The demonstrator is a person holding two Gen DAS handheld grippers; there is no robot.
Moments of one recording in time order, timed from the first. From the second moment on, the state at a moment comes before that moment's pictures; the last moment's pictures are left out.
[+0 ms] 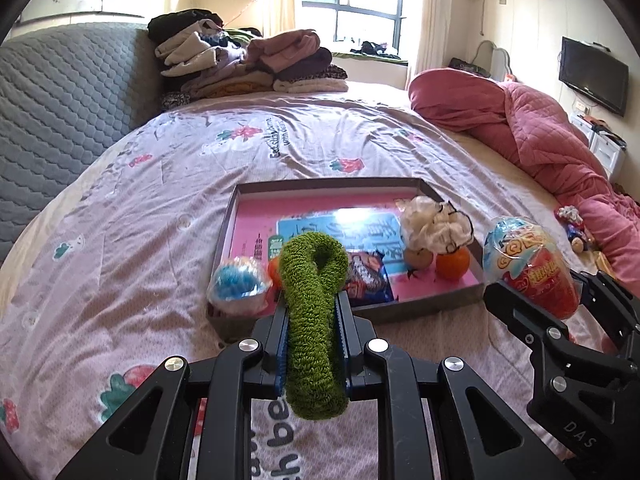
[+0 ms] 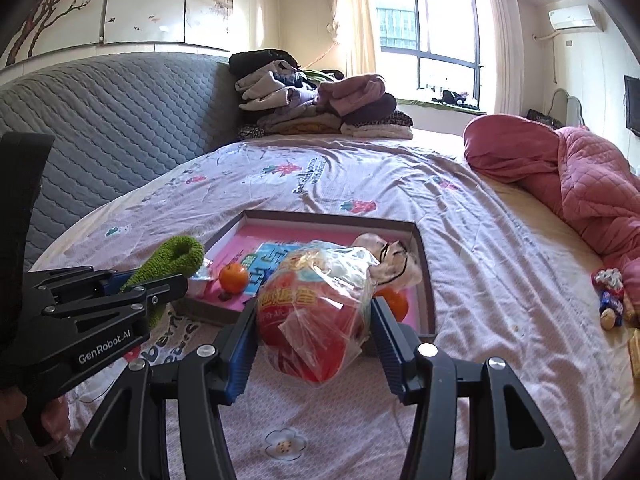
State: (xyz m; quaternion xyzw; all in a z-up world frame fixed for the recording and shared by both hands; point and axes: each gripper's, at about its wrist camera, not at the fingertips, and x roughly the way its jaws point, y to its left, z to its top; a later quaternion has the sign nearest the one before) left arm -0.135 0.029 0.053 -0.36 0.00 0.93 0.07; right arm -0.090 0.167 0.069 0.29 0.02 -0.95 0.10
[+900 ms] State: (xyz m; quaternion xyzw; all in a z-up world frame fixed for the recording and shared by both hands) left arm -0.230 0.043 0.041 -0.39 -0.01 0.92 0.08; right arm -0.170 0.159 0.036 0.34 0.05 -0.93 0.10
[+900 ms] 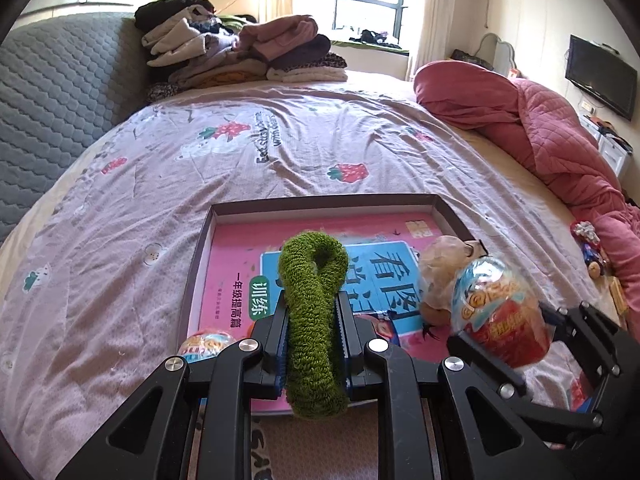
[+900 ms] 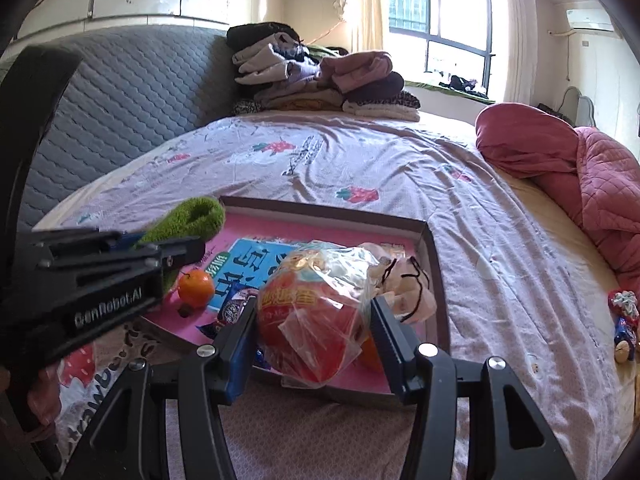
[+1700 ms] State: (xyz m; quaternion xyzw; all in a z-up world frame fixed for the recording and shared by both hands) left arm -0.265 0.061 0.001 -0.43 0.01 0.90 0.08; right arm -0.195 0.150 0.000 0.37 0.07 -0.92 0.10
